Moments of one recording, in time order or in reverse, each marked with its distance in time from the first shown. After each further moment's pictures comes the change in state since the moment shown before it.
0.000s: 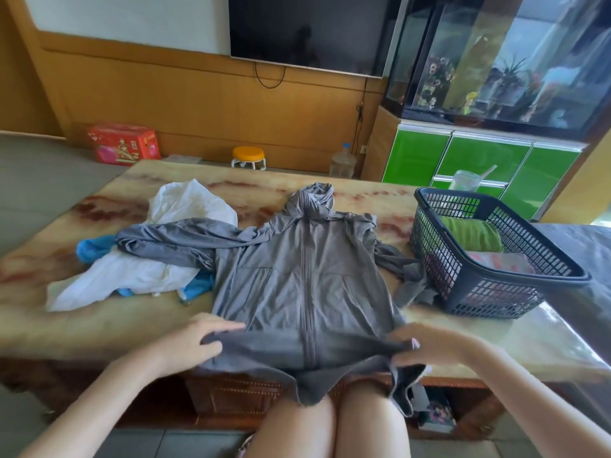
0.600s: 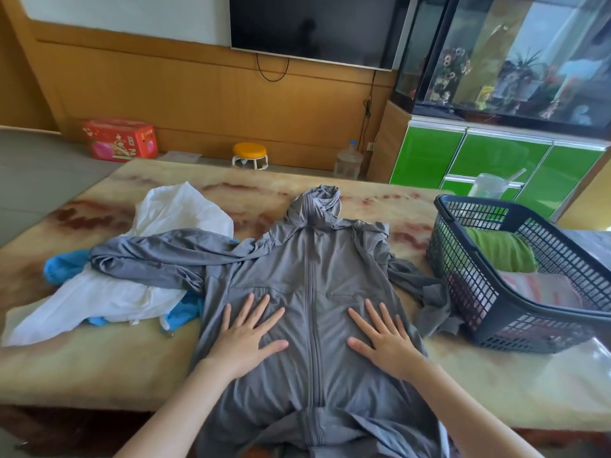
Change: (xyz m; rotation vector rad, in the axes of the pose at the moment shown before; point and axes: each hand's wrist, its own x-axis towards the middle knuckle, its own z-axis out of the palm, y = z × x) left_hand 0.139 -0.001 0.048 0.404 0.065 -0.054; right_hand 0.134 -0.012 0.031 0.049 0.266 0.028
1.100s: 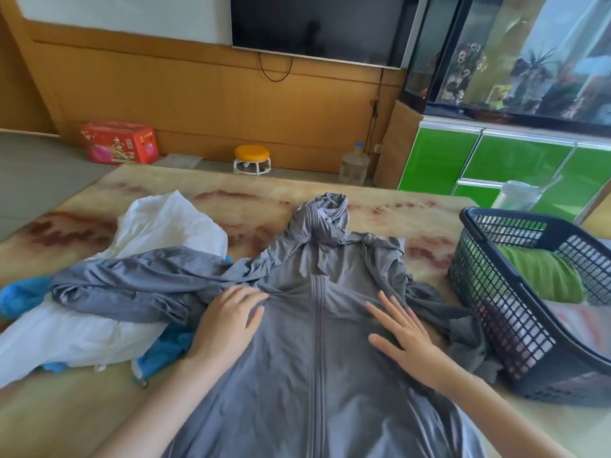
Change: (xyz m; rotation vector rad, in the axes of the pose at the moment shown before) left_hand 0.065 -0.025 -0.041 -0.081 0.665 0.079; right_hand 0.054 0.027 -0.040 0.163 0.134 -0.152
